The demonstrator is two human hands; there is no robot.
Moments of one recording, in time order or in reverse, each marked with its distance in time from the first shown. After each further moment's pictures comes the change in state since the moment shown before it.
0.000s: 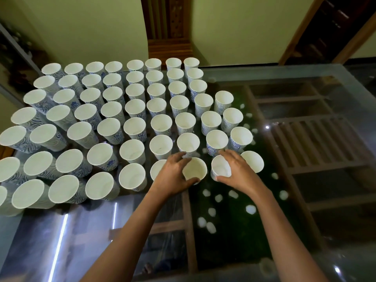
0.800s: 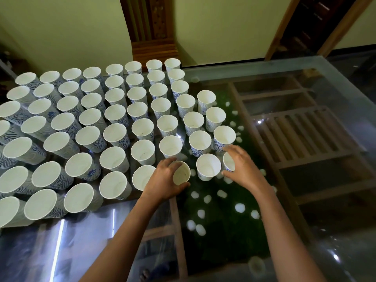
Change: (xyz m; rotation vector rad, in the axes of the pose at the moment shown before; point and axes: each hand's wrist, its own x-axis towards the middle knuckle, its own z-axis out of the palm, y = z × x) left_hand 0.013 0.013 0.019 0.030 -0.057 -0.003; right_hand -0.003 0.045 -0.024 -0.002 0.095 0.118
